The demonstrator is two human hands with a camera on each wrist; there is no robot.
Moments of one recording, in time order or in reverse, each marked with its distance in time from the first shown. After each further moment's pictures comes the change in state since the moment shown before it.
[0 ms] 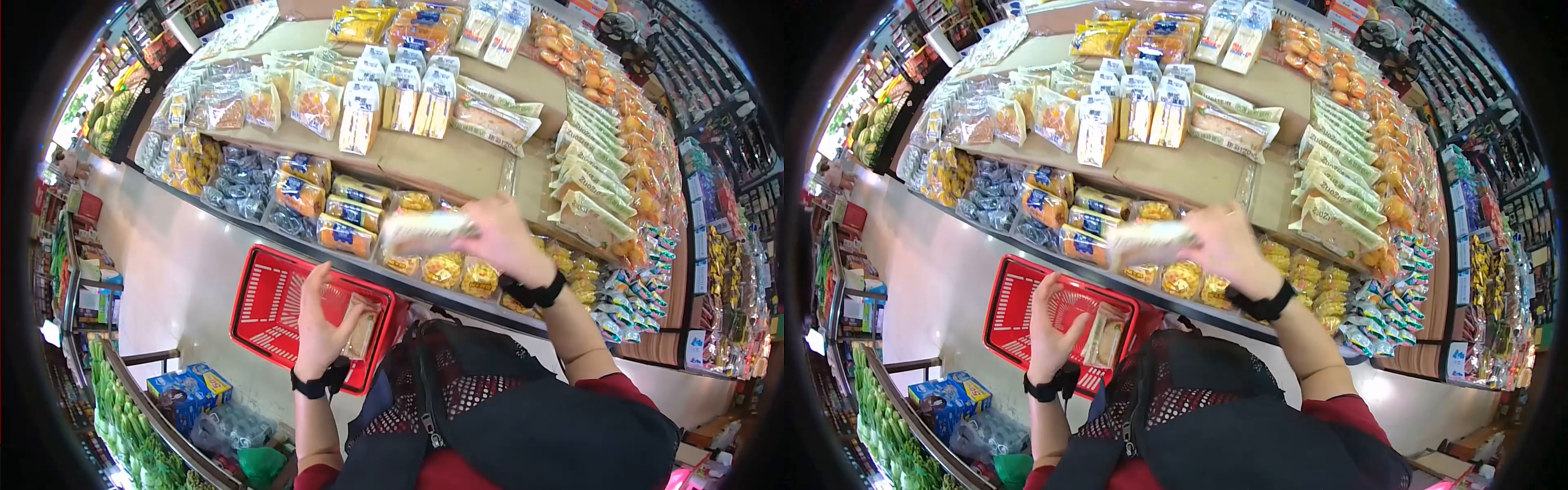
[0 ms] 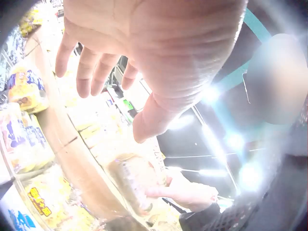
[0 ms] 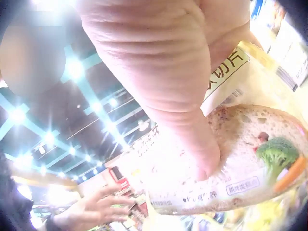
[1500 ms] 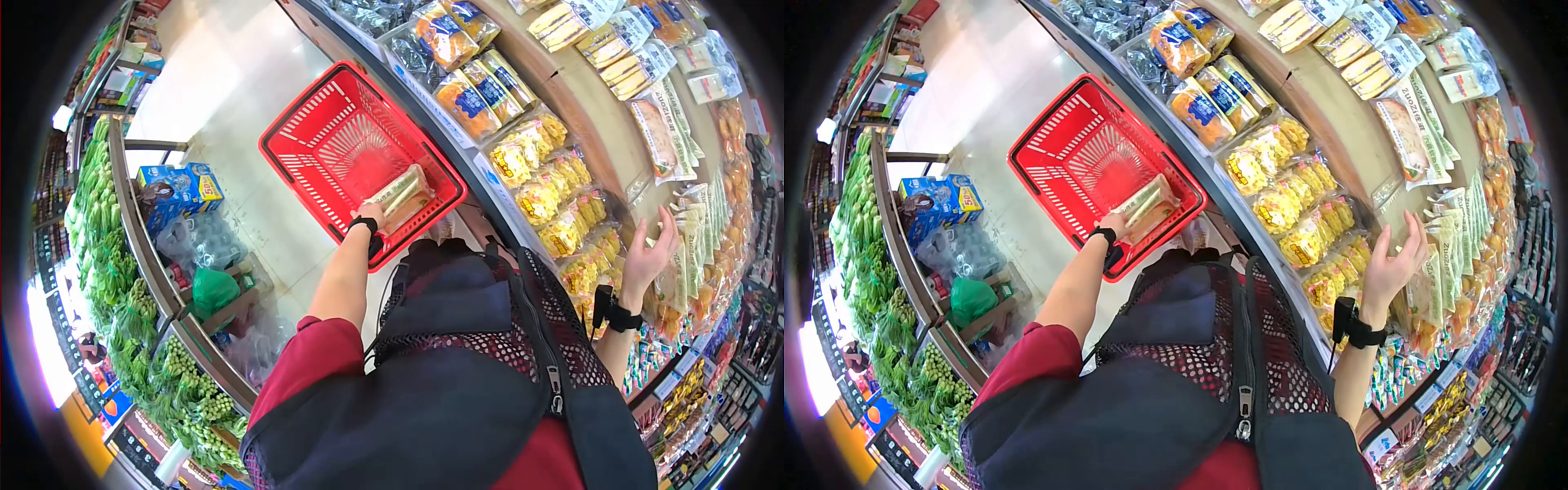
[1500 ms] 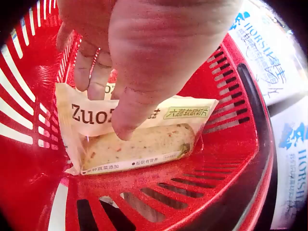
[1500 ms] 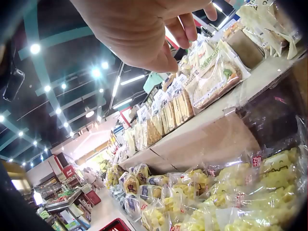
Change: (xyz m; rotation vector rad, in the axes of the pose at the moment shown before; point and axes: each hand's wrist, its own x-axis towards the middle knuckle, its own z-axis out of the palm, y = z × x) left_hand -0.171 -0.305 0.130 0.443 -0.624 -1.027; right_hand -0.050 0.037 0.011 -0.249 0.255 0.198
